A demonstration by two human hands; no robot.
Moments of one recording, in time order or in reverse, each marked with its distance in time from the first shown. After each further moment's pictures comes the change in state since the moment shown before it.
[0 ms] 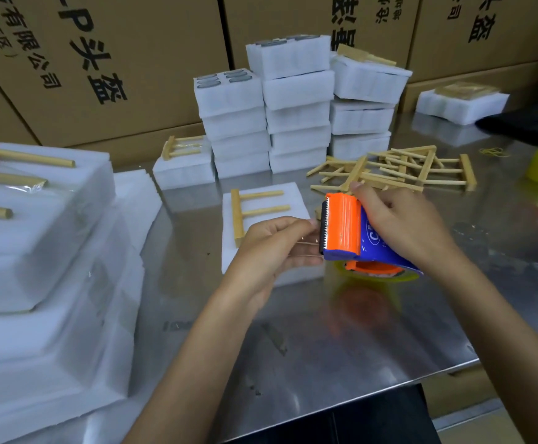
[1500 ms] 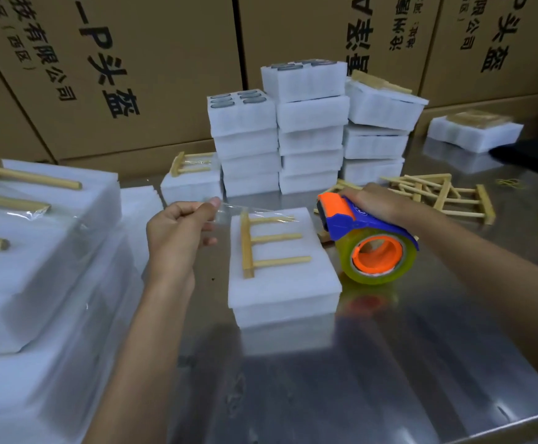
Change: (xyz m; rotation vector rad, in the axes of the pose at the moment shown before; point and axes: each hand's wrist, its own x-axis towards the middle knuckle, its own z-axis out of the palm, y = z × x) left_hand 0.037 0.032 -0.100 0.004 0.650 0.303; right_hand 0.133 0.010 0.033 -0.186 -0.444 0.116
